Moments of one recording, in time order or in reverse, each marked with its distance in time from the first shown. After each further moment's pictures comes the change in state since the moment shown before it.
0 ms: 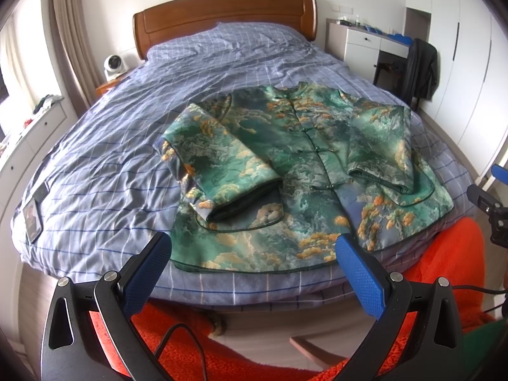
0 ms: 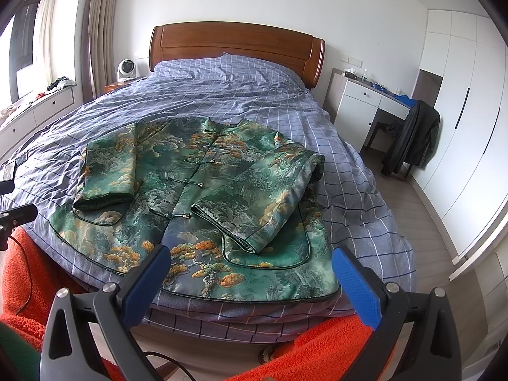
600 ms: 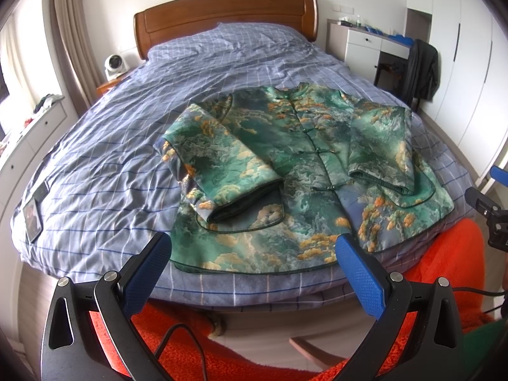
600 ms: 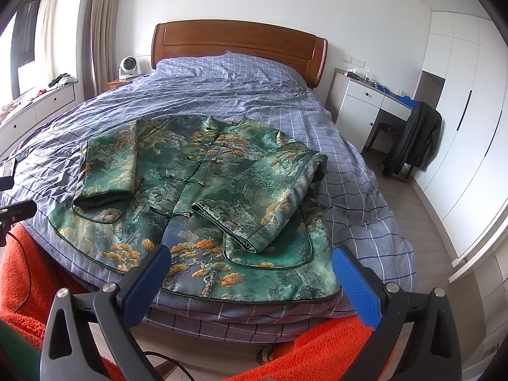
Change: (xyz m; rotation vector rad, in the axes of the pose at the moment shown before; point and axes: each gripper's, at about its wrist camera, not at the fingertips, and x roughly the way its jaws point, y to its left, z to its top) left arm 0.000 0.001 0.000 0.000 -0.003 -0.002; right arm 0.003 0.003 -0.002 -0.010 0.002 0.002
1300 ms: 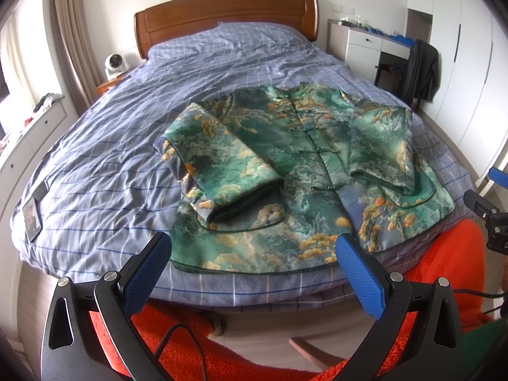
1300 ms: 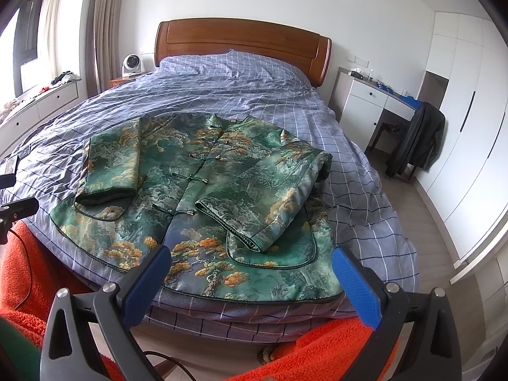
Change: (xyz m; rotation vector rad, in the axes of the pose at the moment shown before) left arm 0.002 0.000 0.002 -0.007 0.005 -0.002; right arm 0.003 0.003 -0.001 -0.011 0.010 0.012
